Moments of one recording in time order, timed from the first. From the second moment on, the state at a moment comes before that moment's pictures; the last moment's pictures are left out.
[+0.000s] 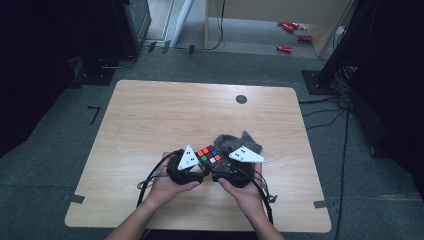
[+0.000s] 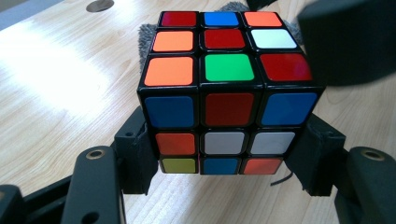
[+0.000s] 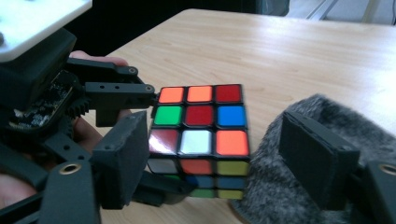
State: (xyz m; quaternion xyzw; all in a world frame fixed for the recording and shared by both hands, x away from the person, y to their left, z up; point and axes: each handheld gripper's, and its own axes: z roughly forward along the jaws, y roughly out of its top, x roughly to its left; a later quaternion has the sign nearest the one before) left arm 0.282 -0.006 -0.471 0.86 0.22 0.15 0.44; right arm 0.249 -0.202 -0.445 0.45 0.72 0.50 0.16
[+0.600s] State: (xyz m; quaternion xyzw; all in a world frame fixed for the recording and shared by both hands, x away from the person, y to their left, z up) left arm 0.272 -0.015 -0.471 0.86 0.18 0.19 0.44; right arm 0.248 -0.194 -0.455 0.48 0.72 0.47 0.15
